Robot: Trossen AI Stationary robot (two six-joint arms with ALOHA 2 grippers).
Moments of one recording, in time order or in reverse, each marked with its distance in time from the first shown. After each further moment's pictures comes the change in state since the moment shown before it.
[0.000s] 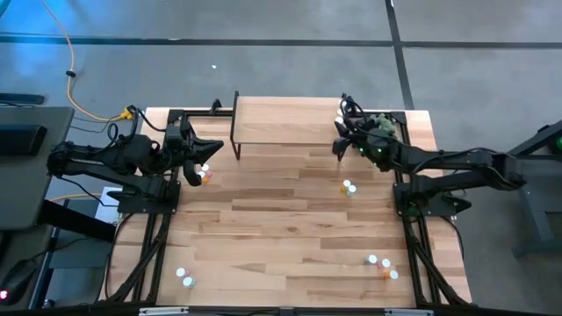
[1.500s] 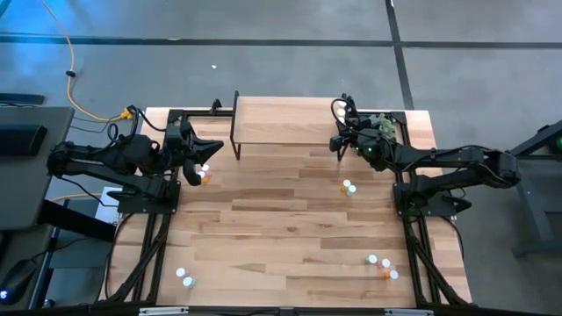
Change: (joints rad) left arm 0.000 0.000 0.000 0.000 0.000 -0.027; right arm -0.026 0.078 0.001 -0.043 0.079 0.063
